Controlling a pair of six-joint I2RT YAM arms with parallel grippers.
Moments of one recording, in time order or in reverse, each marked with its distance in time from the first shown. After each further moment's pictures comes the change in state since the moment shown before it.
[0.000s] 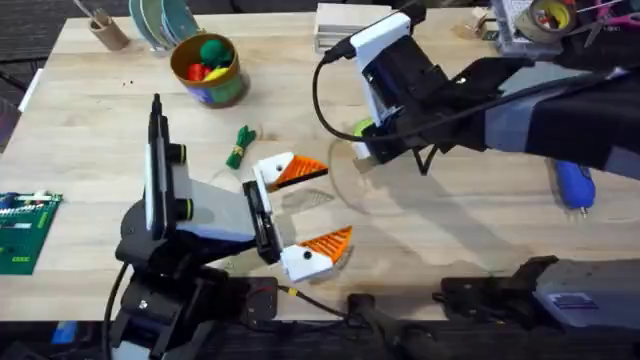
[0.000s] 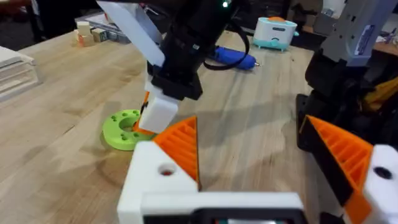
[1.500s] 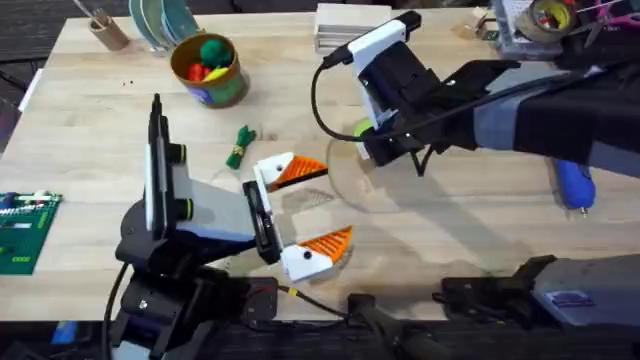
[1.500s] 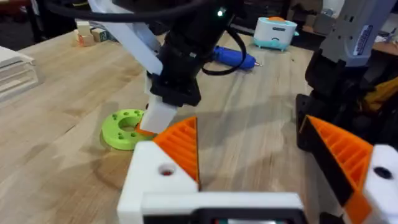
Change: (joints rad) left arm 0.000 0.000 0.000 0.000 0.000 0.000; right arm 0.000 0.036 0.002 -0.005 0.003 0.011
